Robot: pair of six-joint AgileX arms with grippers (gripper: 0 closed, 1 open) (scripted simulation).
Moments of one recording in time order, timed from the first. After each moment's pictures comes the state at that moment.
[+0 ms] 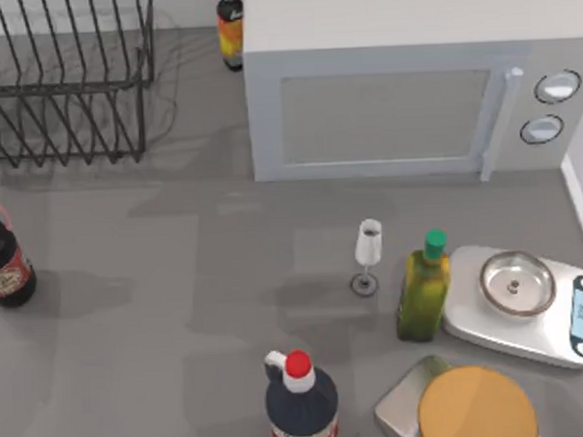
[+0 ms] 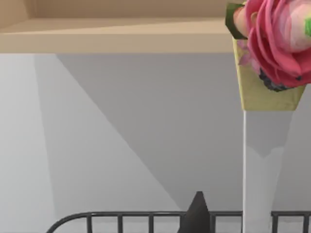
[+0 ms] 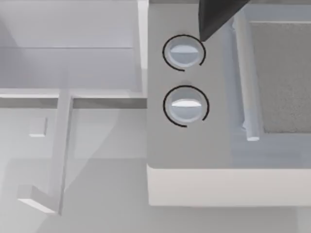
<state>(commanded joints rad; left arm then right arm) 0.08 1.67 0.96 0.73 0.12 0.02 0.00 0.00 0.00 0.00 0.00 0.00</state>
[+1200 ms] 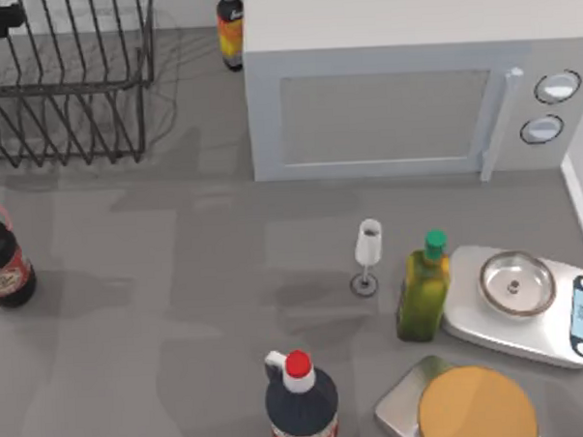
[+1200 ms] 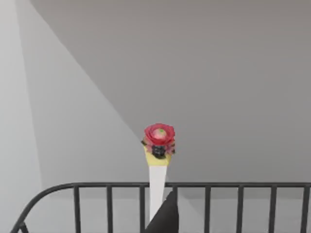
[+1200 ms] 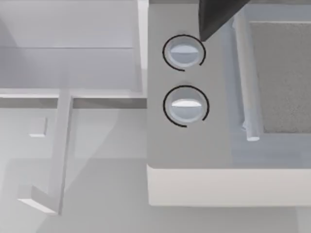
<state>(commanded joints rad) 0.07 1.76 0.92 0.83 0.11 0.02 0.00 0.00 0.00 0.00 0.00 0.00</state>
